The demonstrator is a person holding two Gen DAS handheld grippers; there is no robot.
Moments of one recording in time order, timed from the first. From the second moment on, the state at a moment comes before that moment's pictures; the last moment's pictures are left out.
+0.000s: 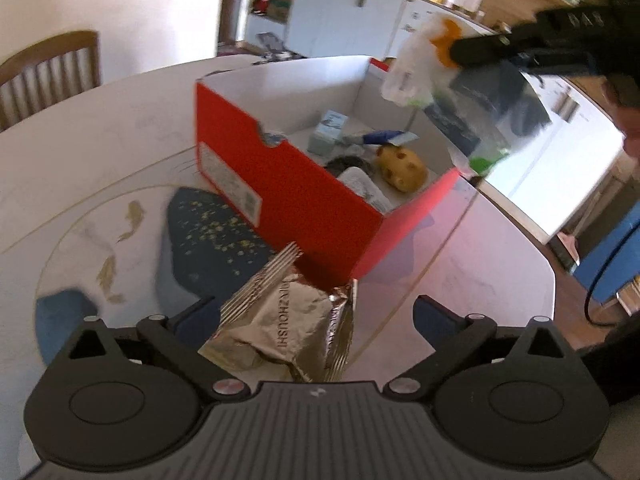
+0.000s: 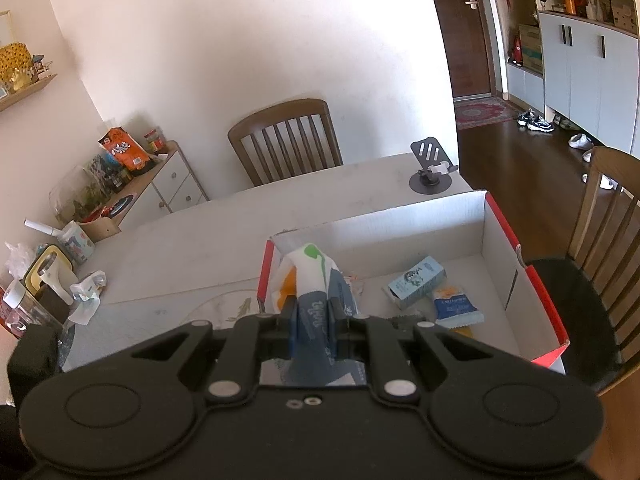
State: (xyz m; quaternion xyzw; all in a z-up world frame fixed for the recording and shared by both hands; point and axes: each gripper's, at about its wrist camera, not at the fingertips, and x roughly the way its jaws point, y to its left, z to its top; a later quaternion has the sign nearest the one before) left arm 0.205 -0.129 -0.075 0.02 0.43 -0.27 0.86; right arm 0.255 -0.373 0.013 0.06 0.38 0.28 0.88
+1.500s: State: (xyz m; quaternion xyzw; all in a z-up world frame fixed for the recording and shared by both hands) left arm 0.216 -0.144 -0.118 0.05 0.43 -0.28 0.86; right arm 0.279 -0.373 0.014 0.05 0.38 0.28 0.88
